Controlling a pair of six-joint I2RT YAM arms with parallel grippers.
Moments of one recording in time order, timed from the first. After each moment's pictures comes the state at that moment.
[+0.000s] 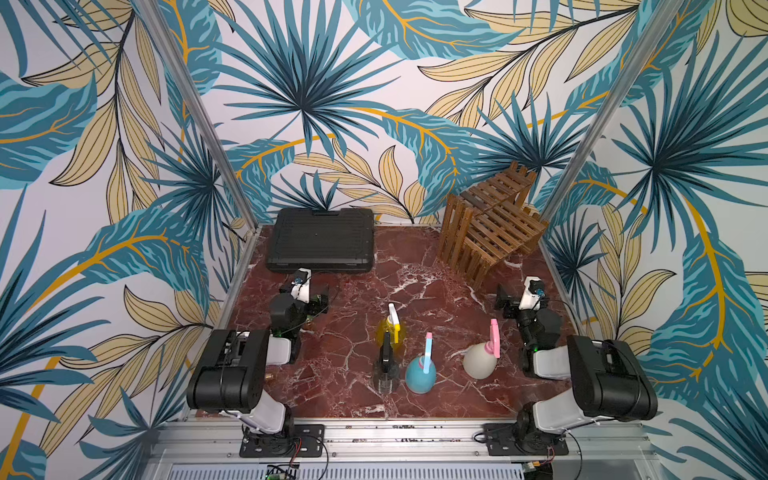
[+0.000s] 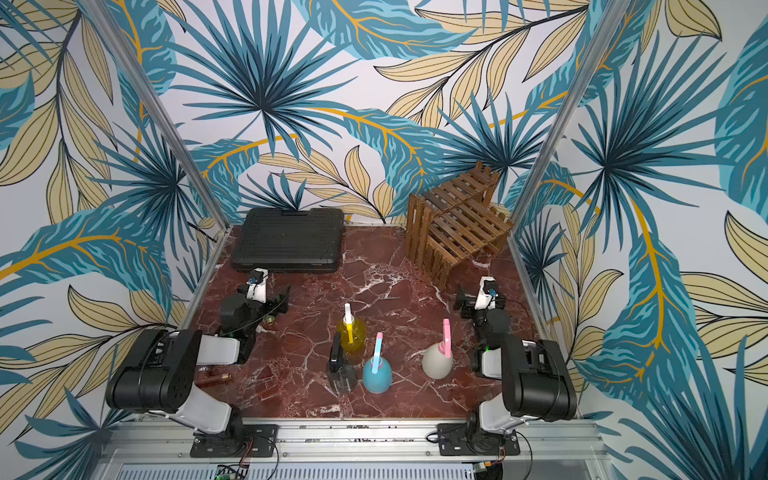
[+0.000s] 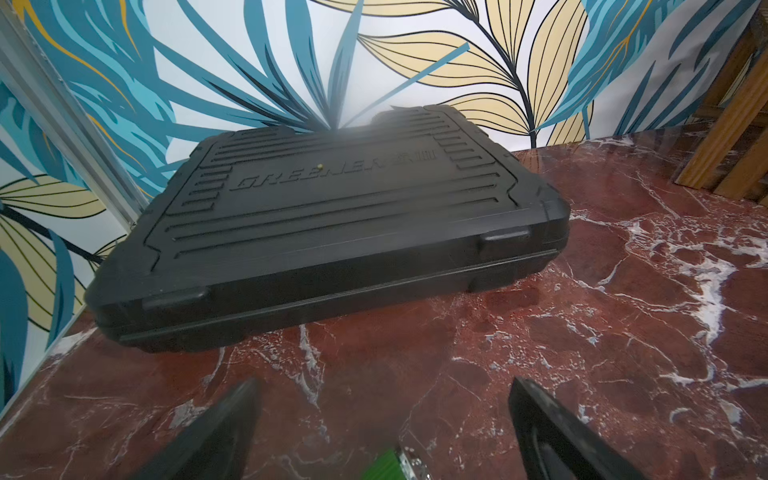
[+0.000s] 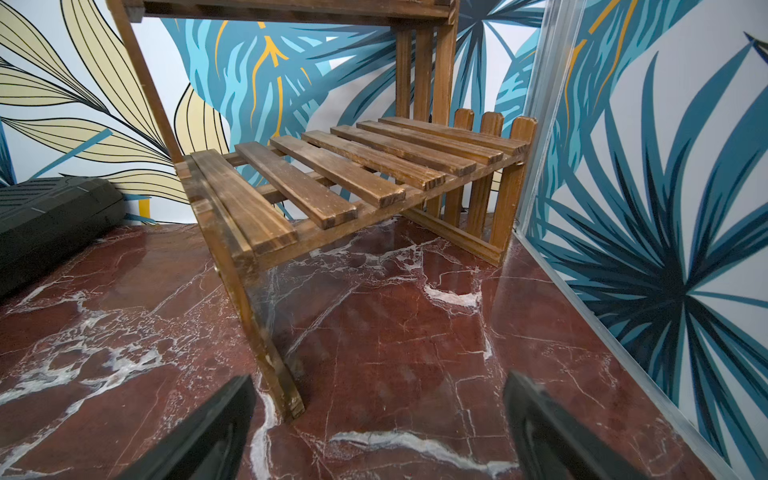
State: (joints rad) left arm 0.01 1.56 0.36 0.98 0.17 0.08; right arm -0.02 1.53 0.23 1.24 -0.09 0.02
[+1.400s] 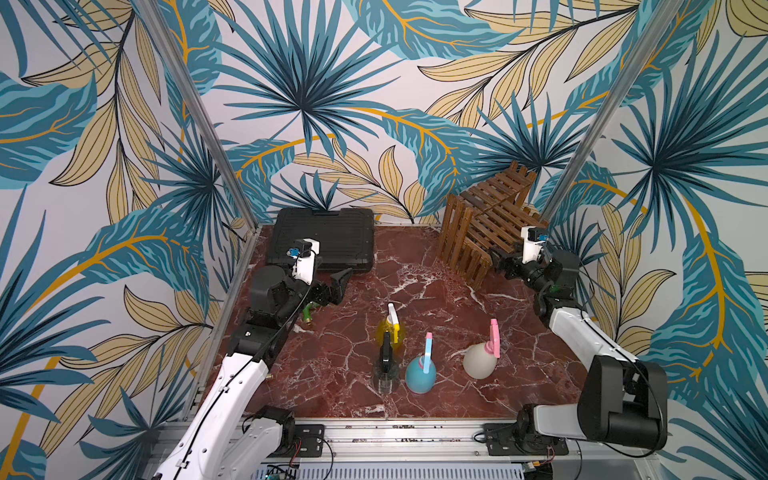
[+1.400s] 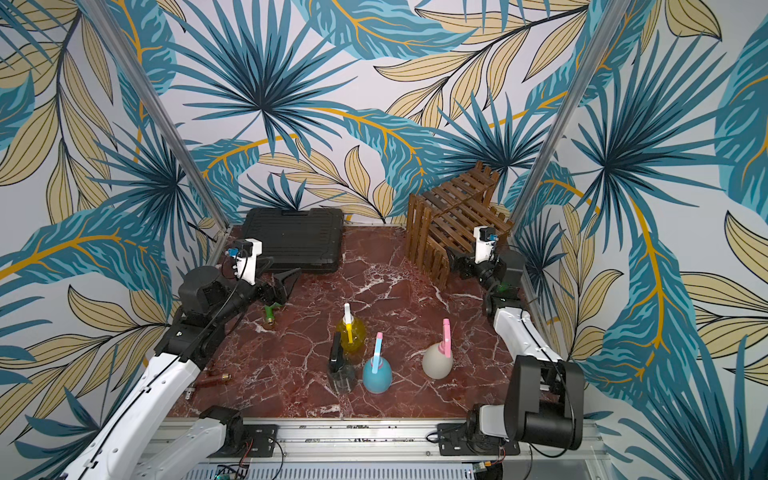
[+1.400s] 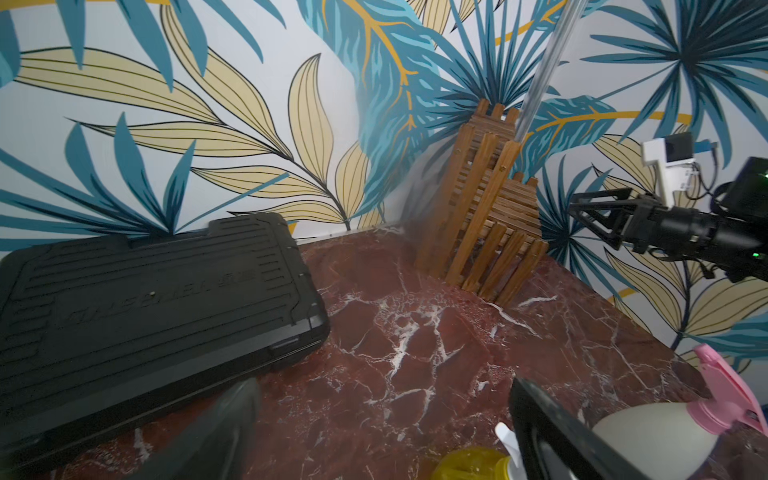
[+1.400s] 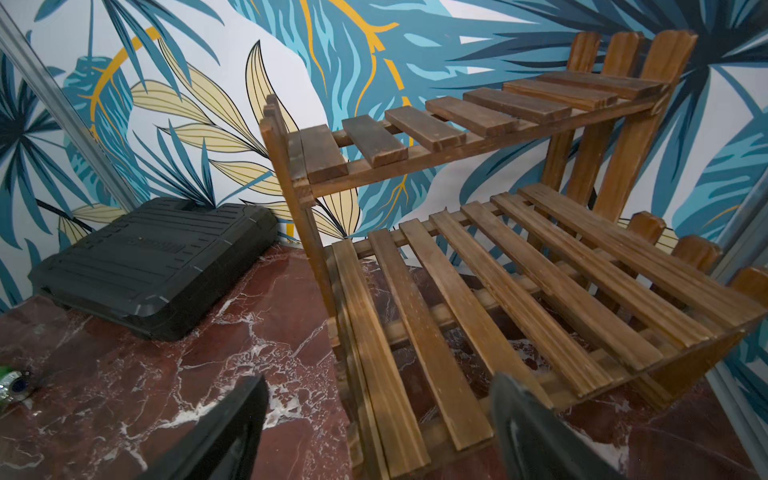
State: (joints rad) left arm -0.18 0.90 0.85 -0.14 0.41 -0.13; right arm -0.02 1.41 0.84 0.37 -0.49 -0.02
